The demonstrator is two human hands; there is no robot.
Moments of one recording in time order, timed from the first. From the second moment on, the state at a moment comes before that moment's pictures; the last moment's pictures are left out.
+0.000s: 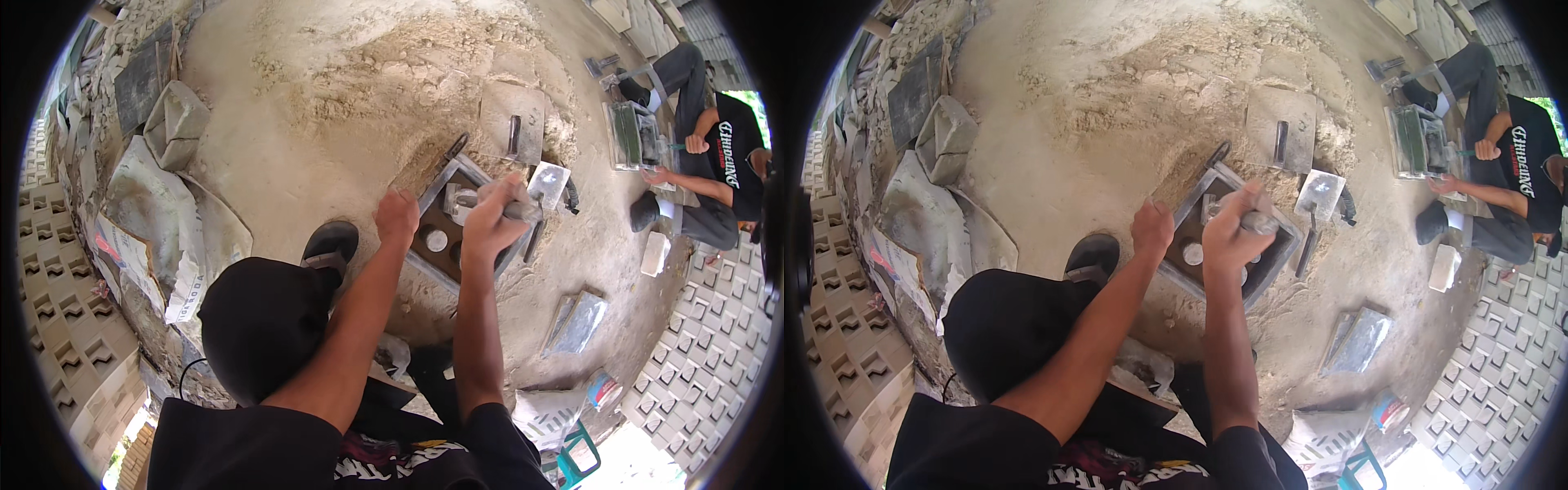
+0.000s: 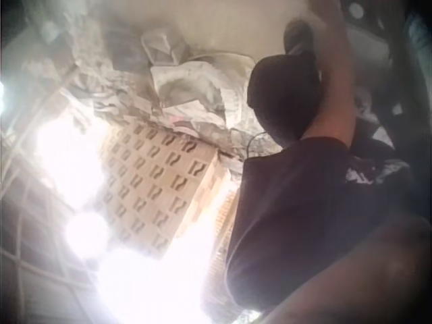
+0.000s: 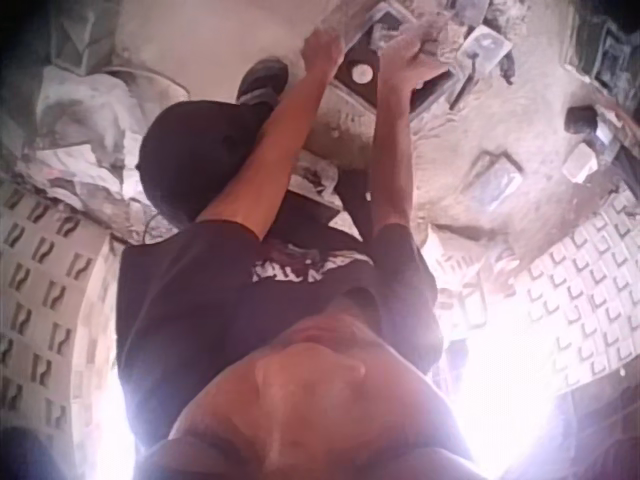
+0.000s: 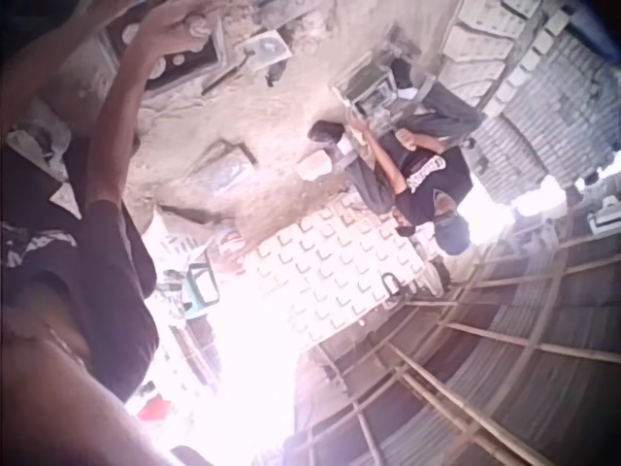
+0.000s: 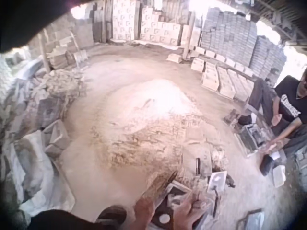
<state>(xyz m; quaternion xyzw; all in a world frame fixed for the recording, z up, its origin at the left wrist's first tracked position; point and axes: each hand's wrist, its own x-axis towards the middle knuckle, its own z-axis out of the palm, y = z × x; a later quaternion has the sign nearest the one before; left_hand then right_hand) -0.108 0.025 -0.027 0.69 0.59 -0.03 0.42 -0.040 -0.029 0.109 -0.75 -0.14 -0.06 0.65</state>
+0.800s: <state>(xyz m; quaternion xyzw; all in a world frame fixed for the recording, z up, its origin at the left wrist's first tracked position) -0.105 0.027 -0.022 0.66 0.61 -0.04 0.44 0.017 -0.031 0.117 -0.77 -0.24 0.01 0.59</state>
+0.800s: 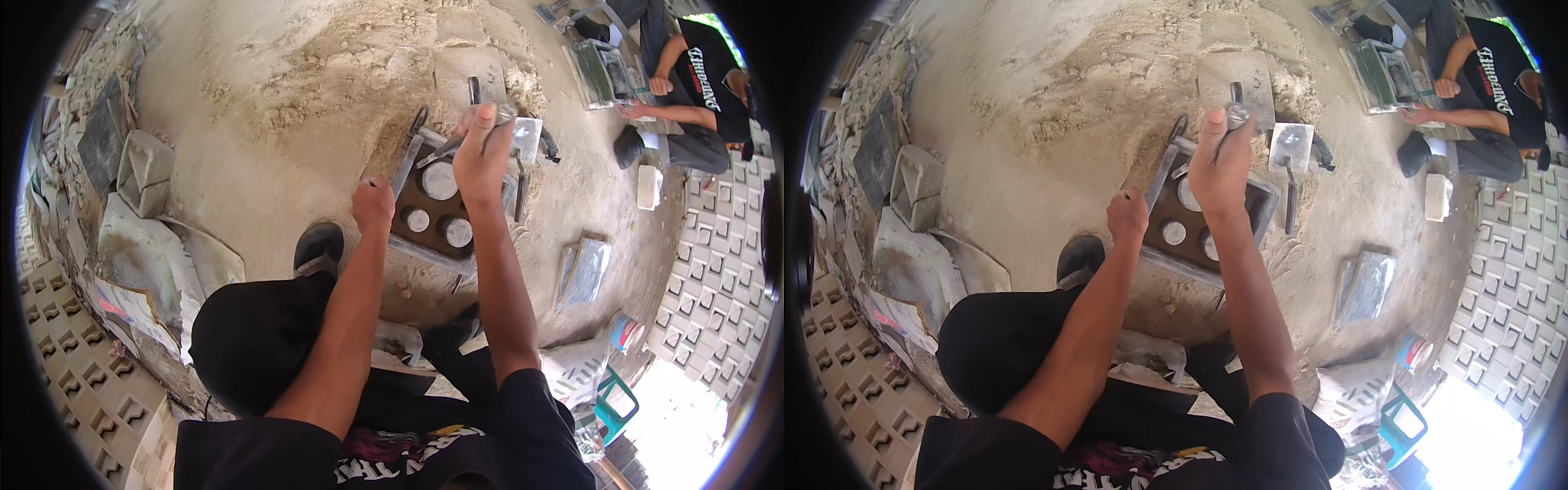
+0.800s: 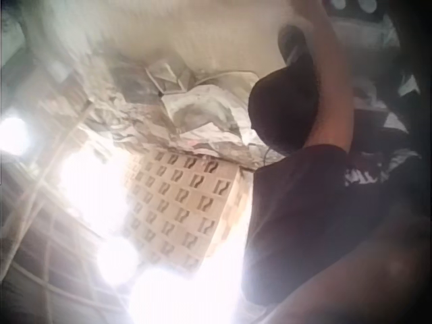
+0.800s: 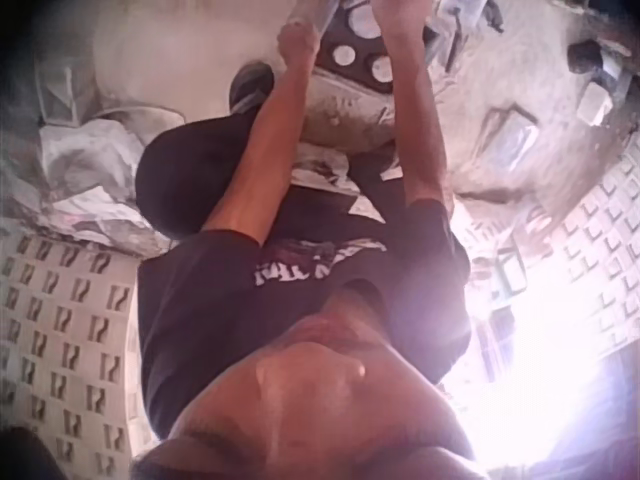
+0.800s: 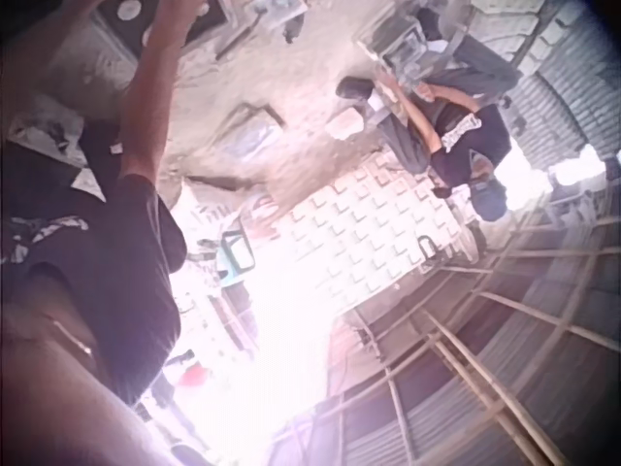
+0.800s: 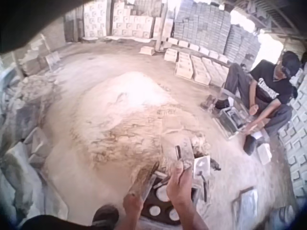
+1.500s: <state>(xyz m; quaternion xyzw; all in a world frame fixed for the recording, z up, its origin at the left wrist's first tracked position) -0.097 0.026 -0.035 0.69 0.59 -0.02 0.42 0.023 -0.099 0.113 -0.79 -0.24 -0.08 0.56</state>
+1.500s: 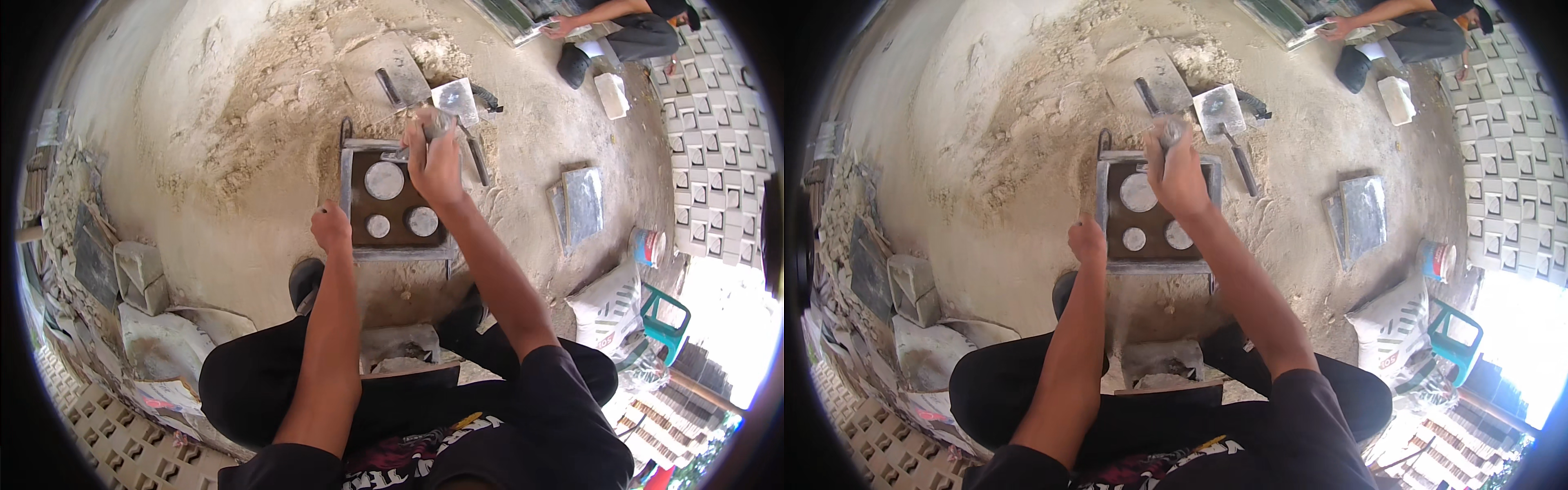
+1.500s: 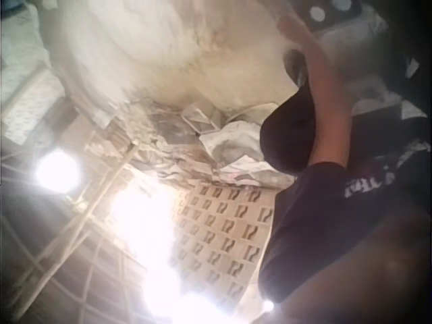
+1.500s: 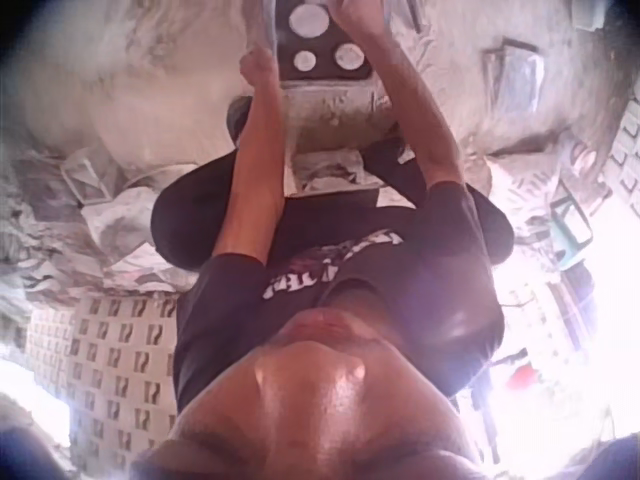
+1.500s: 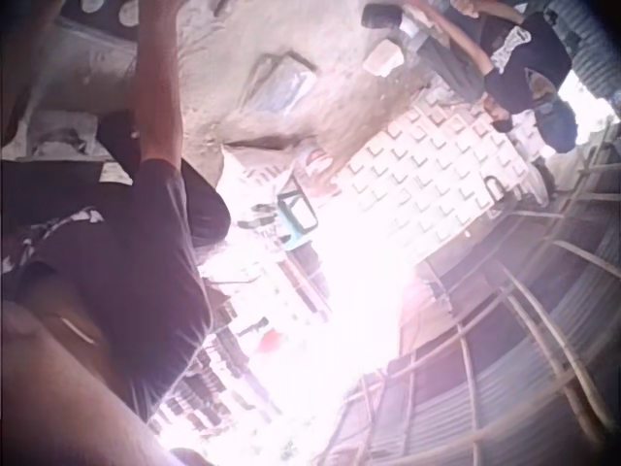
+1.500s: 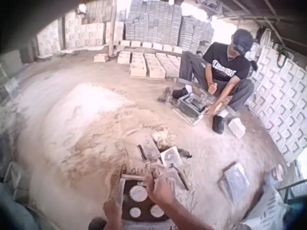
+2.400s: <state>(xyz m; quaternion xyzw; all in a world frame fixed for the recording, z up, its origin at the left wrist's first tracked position) -0.105 0.027 -0.040 0.69 0.58 -0.01 0.42 0.030 -0.124 0.155 -0.89 -0.23 -0.04 0.39</state>
